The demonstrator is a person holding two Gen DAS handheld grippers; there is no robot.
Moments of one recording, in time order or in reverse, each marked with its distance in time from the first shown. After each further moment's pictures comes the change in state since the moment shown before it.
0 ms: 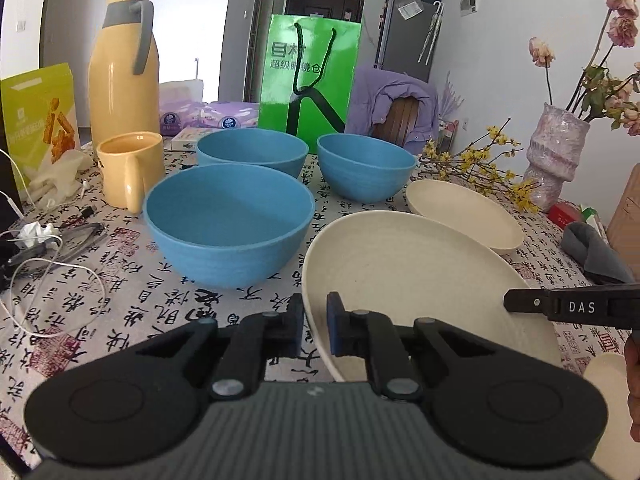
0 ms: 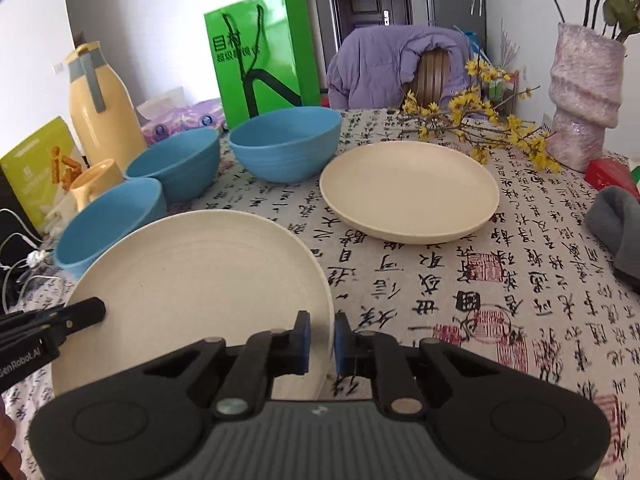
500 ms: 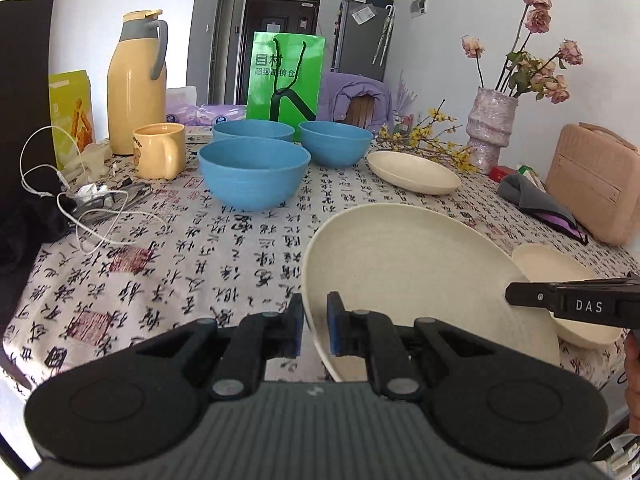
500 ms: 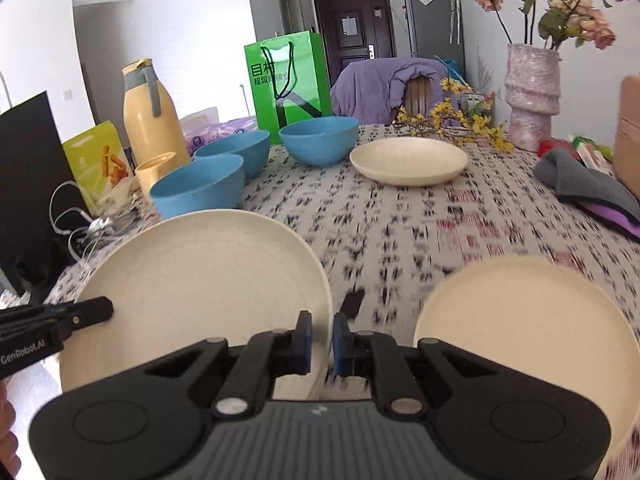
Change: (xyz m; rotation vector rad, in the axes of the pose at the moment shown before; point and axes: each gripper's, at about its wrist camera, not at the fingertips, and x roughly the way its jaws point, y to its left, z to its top) left arm -0.128 0.047 -0.090 0.083 -0.012 -0.106; right arm -0.126 0.066 -0.136 0.040 -0.117 -0.035
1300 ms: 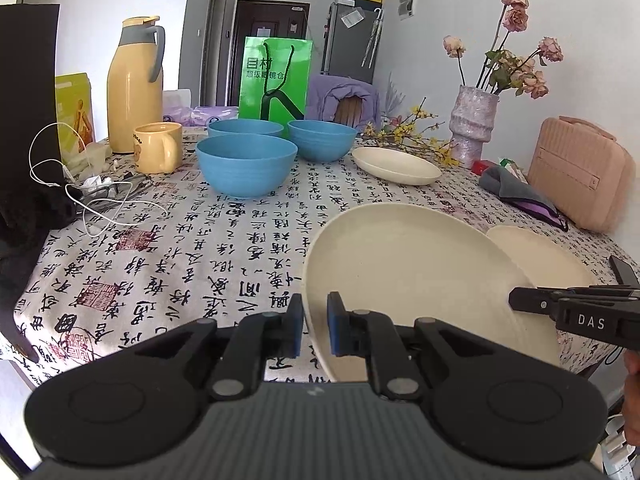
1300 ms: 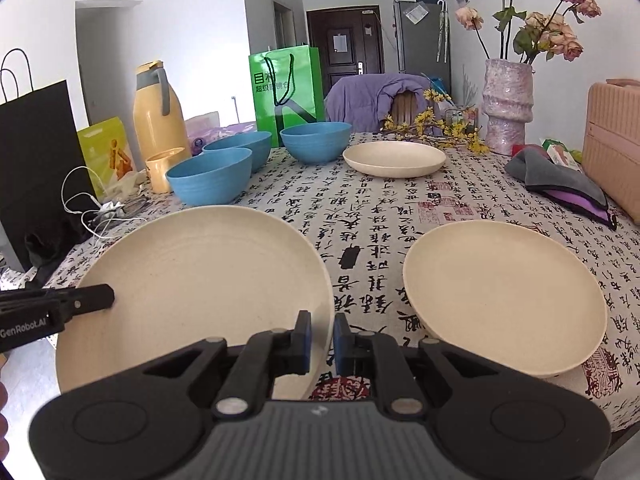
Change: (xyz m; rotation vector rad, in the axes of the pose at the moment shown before) left arm -0.030 -0.011 -0.020 0.017 -0.021 -0.022; right arm -0.048 0.013 -0.048 -0.016 -0.058 -0.047
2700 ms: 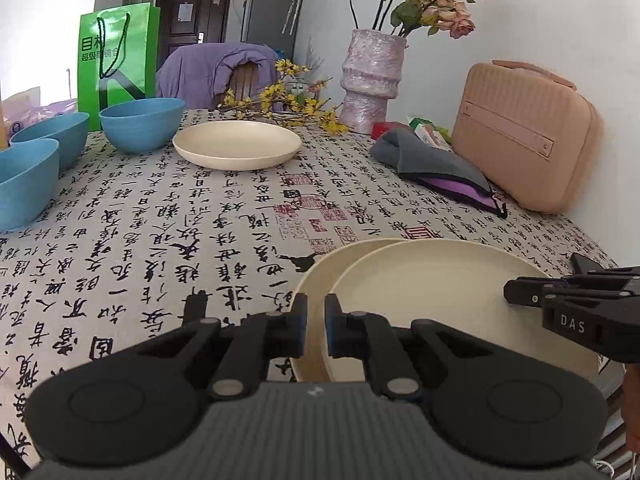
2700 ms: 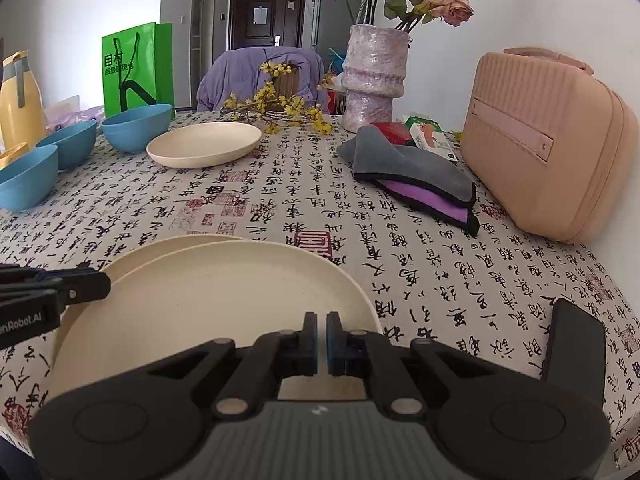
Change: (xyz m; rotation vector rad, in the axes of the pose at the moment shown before) left arm 0.156 -0.199 0.037 0.087 0.094 -0.172; right arm 0.038 -0.197 0.041 -0.001 0.087 -0.284
